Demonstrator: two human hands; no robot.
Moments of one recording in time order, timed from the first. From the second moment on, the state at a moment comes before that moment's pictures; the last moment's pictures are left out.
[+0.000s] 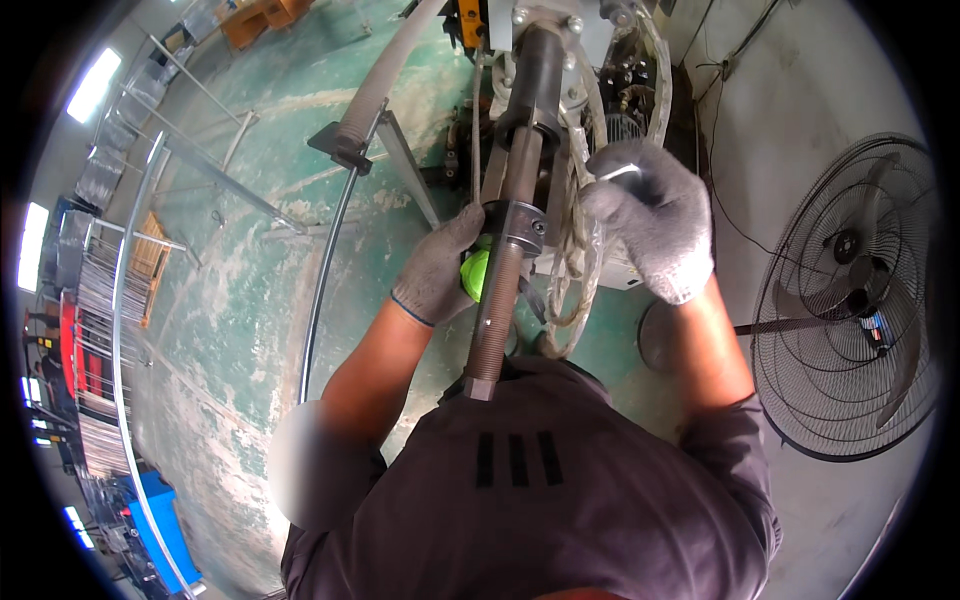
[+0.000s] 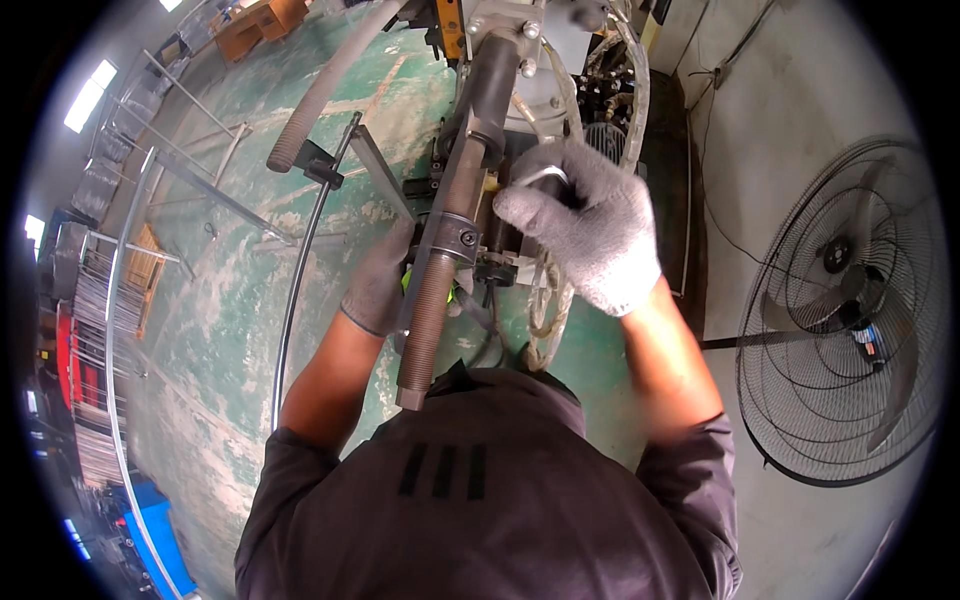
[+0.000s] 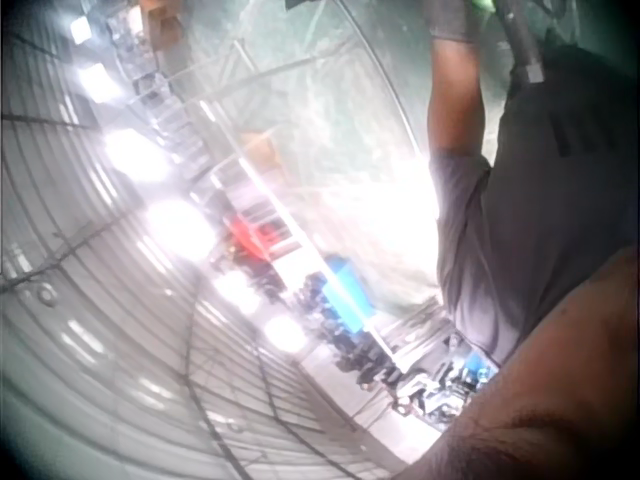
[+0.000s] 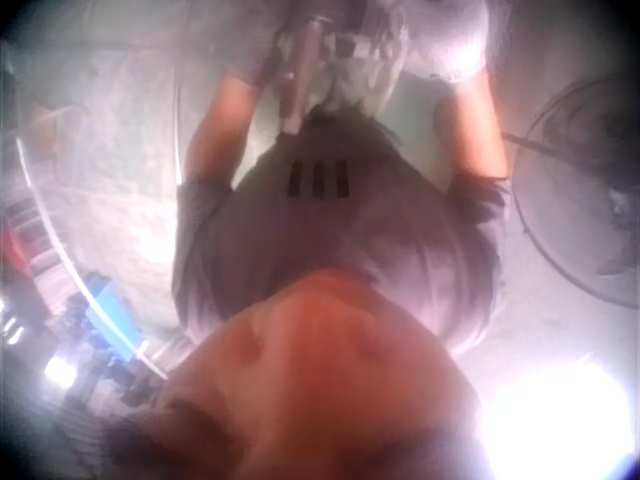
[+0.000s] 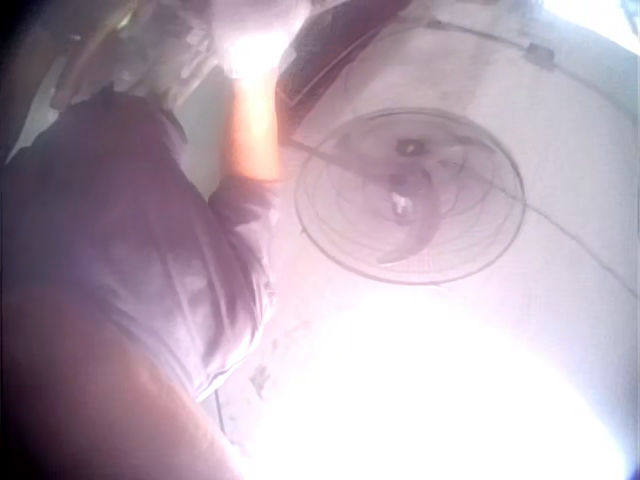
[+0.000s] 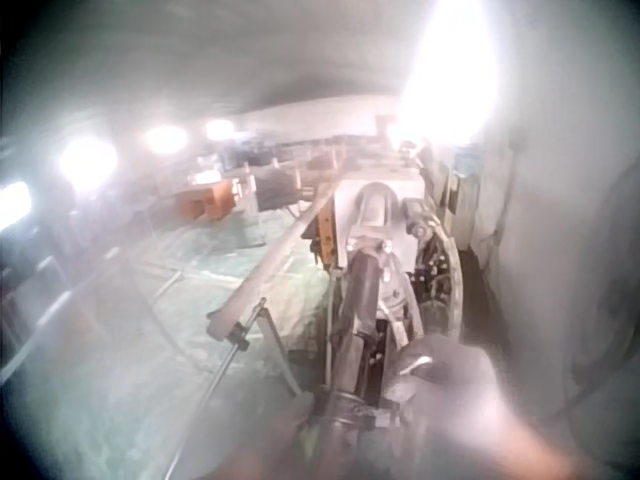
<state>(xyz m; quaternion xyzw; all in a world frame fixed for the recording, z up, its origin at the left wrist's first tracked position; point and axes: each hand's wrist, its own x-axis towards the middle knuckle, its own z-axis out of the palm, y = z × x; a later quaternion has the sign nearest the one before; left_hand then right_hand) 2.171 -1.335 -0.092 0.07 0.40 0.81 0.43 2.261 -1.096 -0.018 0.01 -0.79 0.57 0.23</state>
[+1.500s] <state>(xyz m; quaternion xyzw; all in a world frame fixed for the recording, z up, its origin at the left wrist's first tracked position) 2.253 -1.398 -0.244 0.19 0.75 0.57 0.28 2.278 -1.079 -0.203 -0.13 -0.60 0.79 -0.02</state>
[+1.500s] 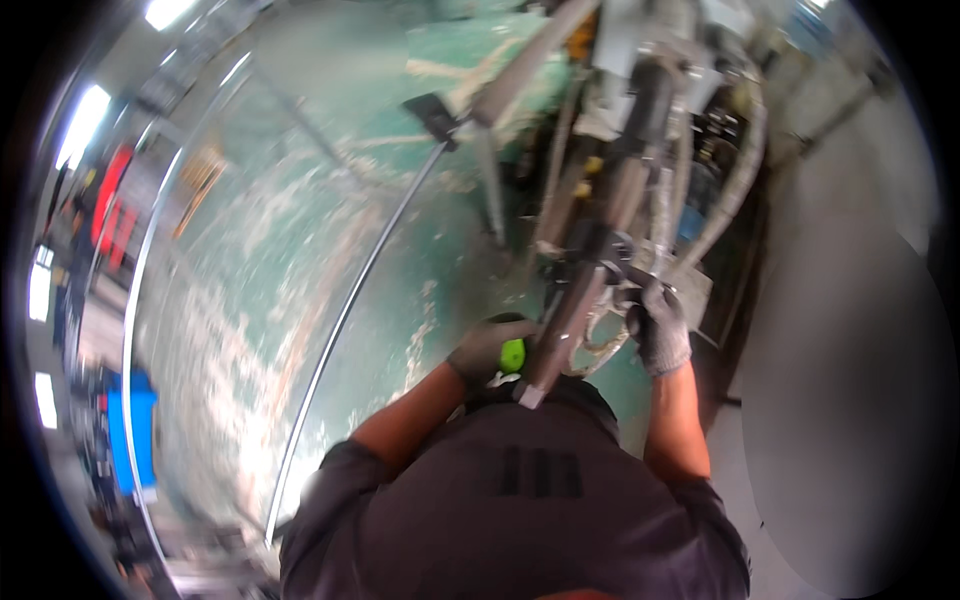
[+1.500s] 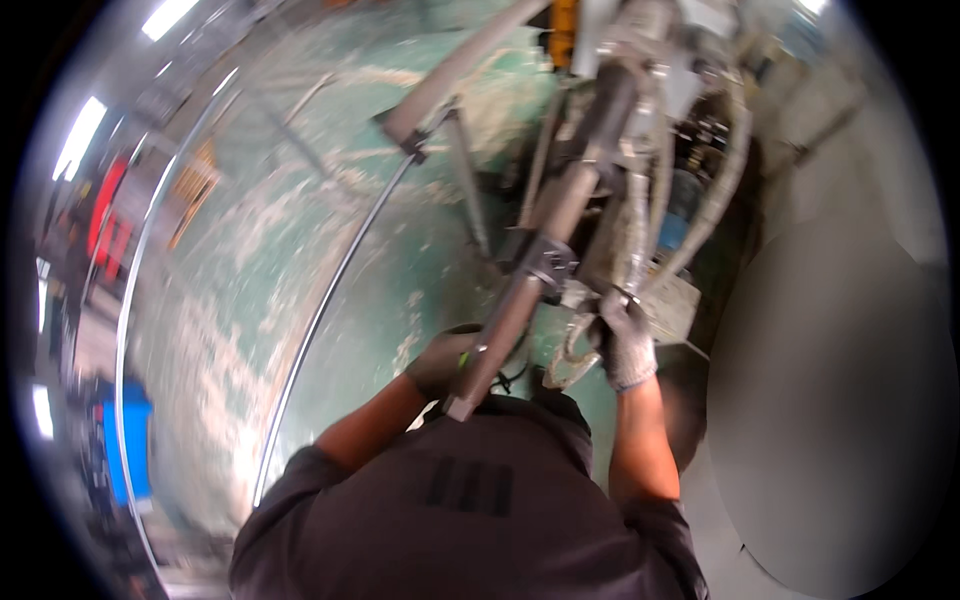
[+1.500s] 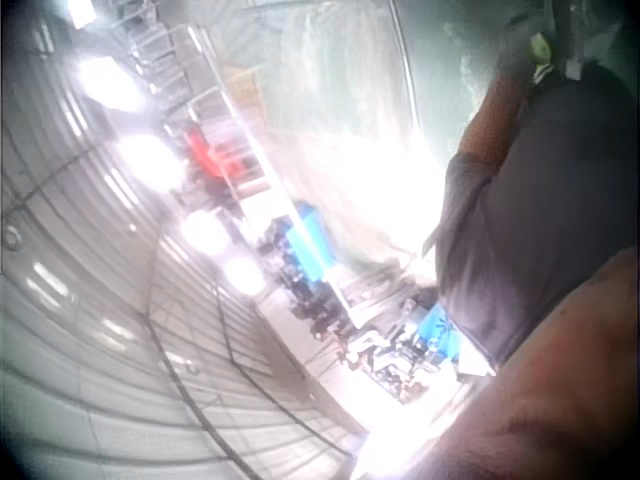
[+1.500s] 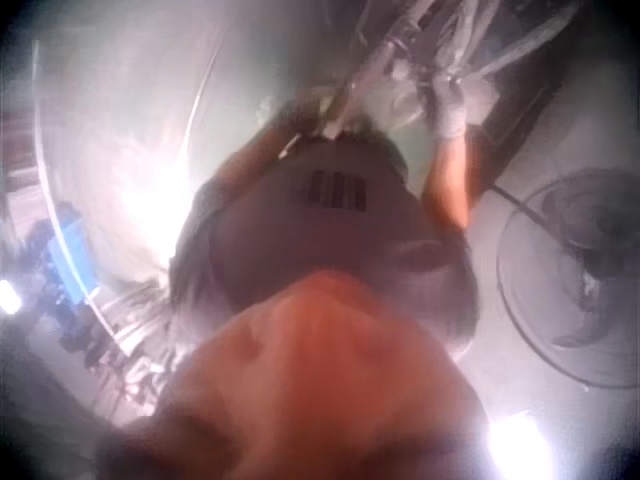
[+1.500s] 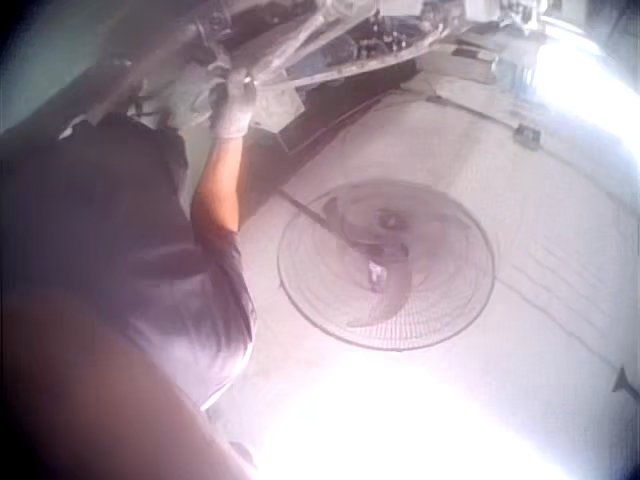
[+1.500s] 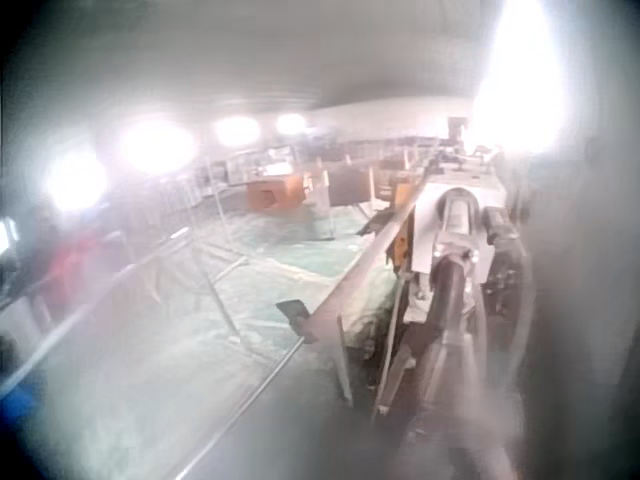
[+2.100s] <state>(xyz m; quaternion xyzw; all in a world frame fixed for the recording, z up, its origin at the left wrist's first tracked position) 2.513 -1.370 -0.286 -0.43 0.48 0.76 0.03 2.298 -1.182 -0.324 -0.02 -0.62 0.58 -0.52</state>
